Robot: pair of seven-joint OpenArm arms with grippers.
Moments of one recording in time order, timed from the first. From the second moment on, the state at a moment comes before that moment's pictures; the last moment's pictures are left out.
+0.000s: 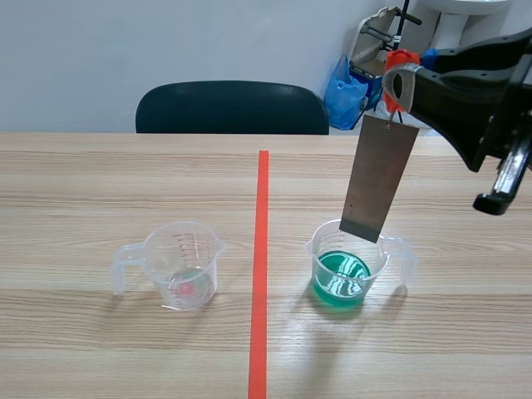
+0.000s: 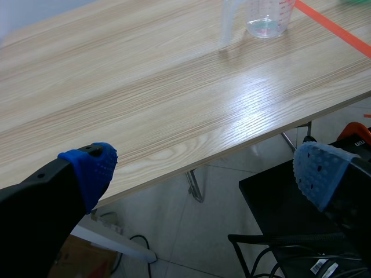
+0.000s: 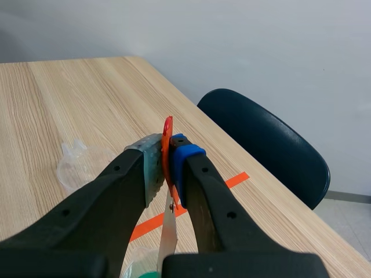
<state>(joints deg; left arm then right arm) 80.4 -28.1 -27.7 68.9 0.9 -20.8 -81.7 -20.4 51.9 -0.4 114.3 29.8 31.6 15.9</state>
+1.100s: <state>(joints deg) 80.4 -28.1 -27.7 68.9 1.0 -20.8 -81.7 -19.6 45.7 -2.1 109.2 23.6 33.4 16.5</state>
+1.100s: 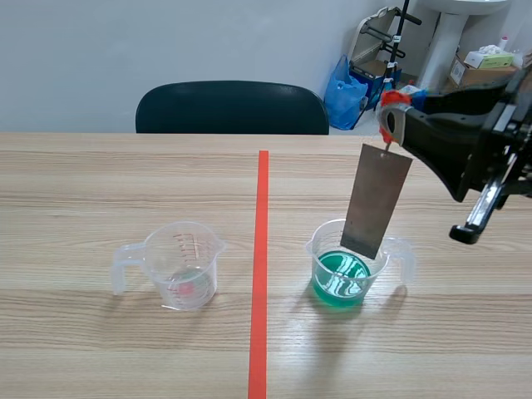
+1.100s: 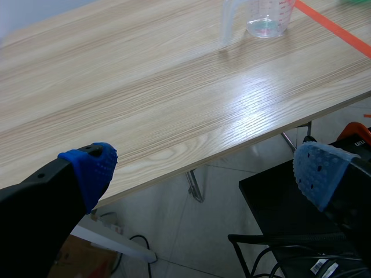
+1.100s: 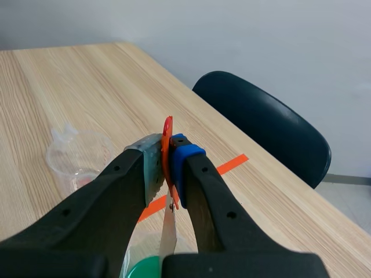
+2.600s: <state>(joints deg) 80.4 -28.1 -27.7 68.9 1.6 -20.8 -81.7 -9.4 35.6 -13.5 84.6 10.0 33.3 32.3</state>
